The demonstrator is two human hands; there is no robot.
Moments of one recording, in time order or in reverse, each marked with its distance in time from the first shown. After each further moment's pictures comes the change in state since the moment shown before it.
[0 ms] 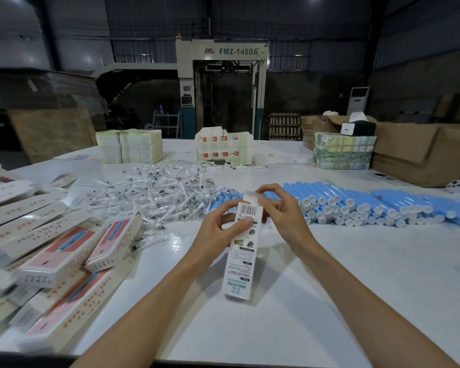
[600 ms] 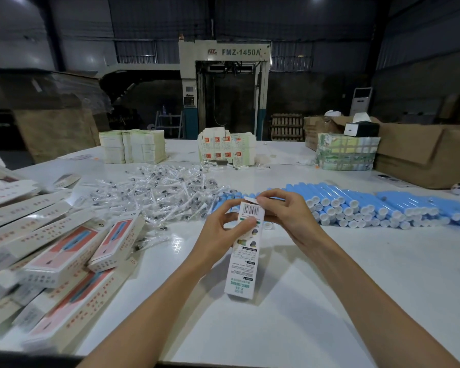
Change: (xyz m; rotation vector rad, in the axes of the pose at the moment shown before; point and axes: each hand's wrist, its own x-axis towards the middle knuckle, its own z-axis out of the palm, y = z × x) left_hand 0.000 0.002 0.002 0.068 0.038 0.044; right_hand 0.007 -0.014 -0.004 0.247 -0.022 0.208
